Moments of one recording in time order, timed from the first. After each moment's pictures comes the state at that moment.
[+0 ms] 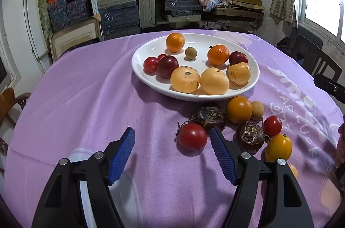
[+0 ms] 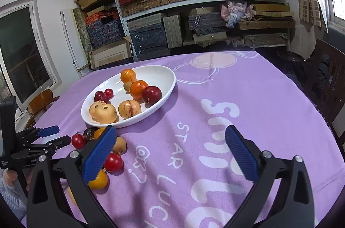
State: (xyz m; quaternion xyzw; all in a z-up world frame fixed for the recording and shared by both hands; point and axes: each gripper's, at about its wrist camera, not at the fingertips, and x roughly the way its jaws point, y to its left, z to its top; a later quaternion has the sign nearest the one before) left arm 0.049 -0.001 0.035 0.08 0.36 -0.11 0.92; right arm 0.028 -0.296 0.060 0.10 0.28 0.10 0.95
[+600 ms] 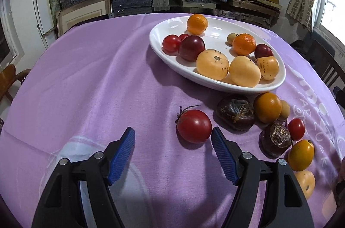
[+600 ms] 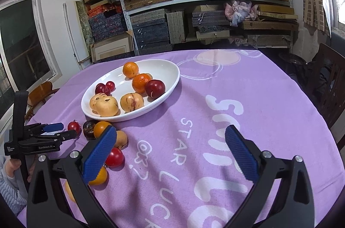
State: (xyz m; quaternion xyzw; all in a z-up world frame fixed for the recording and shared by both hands) left arm 0.081 0.029 0.014 0.02 0.42 -0.08 0.91; right arm 0.032 -0.282 0.059 0.08 0.29 0.10 0.95
